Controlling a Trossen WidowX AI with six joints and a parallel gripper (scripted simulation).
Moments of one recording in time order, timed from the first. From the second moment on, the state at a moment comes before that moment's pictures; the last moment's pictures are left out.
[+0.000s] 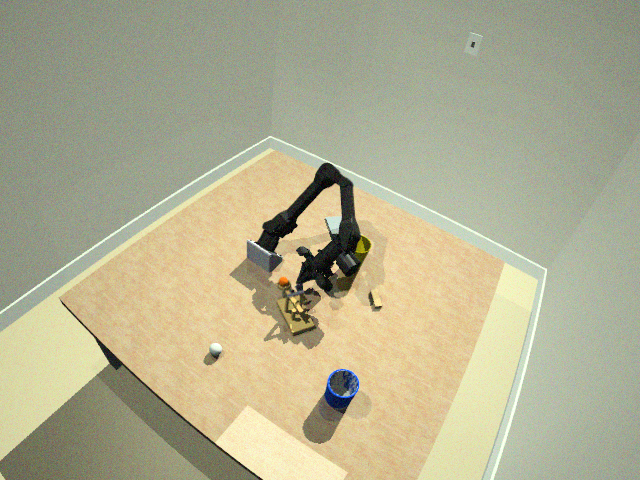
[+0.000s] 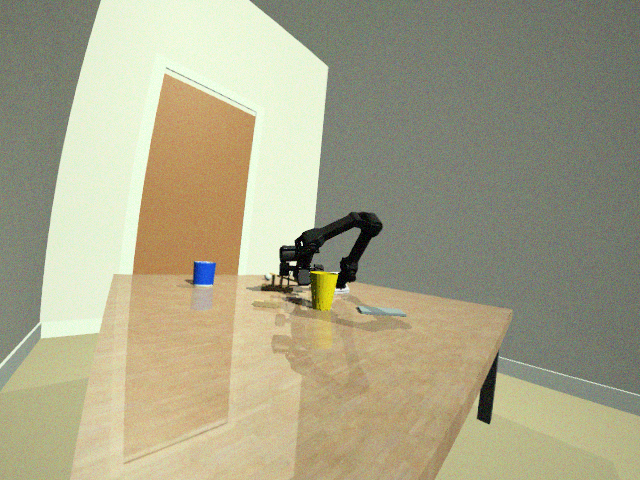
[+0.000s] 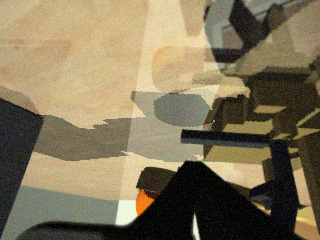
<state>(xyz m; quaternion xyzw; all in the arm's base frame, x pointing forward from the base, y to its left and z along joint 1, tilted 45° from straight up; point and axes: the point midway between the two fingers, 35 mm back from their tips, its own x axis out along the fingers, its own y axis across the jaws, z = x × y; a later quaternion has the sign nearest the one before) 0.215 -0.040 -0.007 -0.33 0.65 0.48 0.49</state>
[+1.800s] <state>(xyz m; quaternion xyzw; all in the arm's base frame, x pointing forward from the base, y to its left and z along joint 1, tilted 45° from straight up) 0.339 -0.121 0.064 -0.12 0.68 0.26 0.68</state>
